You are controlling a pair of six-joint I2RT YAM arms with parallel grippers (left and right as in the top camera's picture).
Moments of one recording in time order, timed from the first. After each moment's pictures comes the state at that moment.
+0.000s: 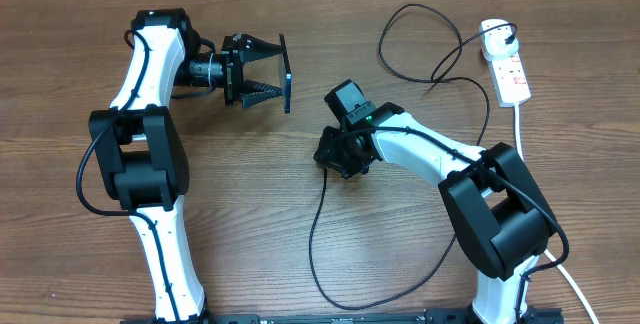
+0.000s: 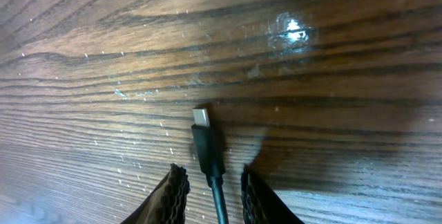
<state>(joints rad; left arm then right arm) 0.04 2.36 2.02 -1.69 1.46 -0.12 0.58 2.01 1.27 -0.56 -0.30 0.86</state>
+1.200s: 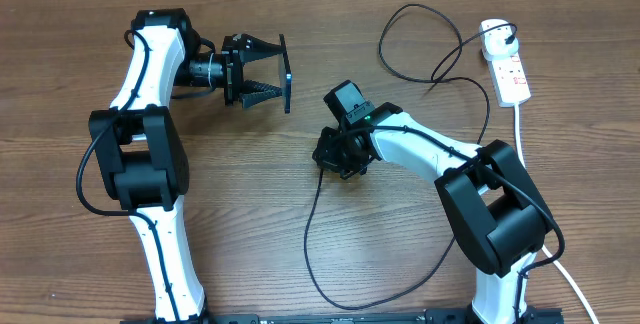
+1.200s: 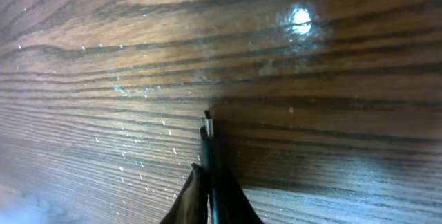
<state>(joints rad) 0.04 2.36 2.02 -1.69 1.46 -0.12 0.58 2.02 1.27 -0.55 -0.34 0.85</state>
